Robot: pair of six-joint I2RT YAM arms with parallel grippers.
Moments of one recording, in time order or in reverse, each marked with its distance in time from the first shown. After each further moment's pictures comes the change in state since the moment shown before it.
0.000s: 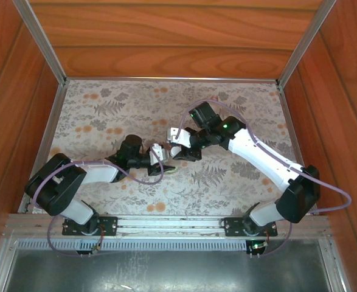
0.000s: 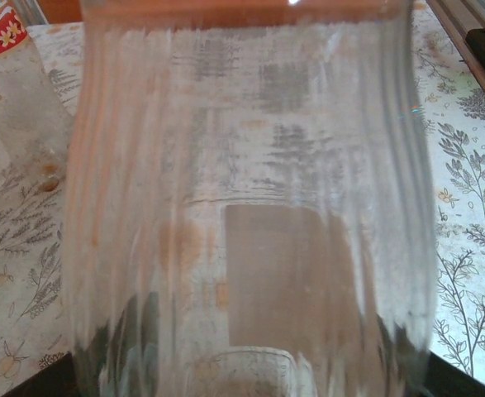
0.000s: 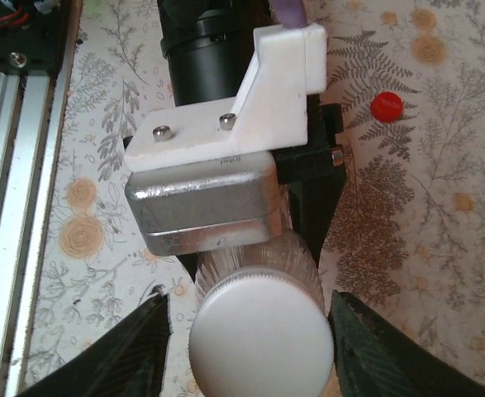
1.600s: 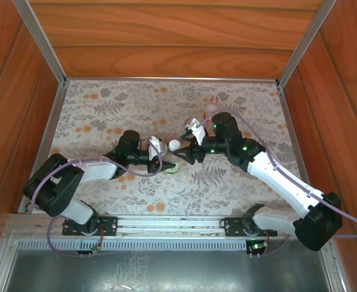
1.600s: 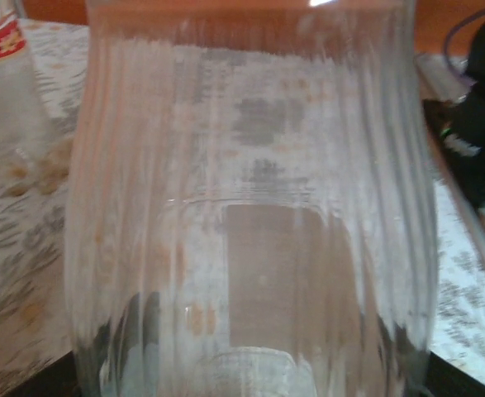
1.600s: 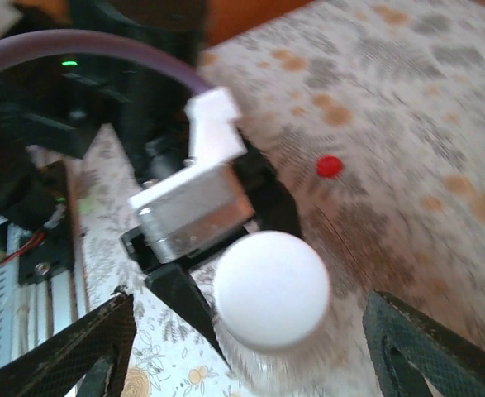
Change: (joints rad) left arm 0.042 -0.011 0.047 -0.030 0.145 -0.169; right arm -0.078 -0.293 -0.372 0.529 -0.117 0.587
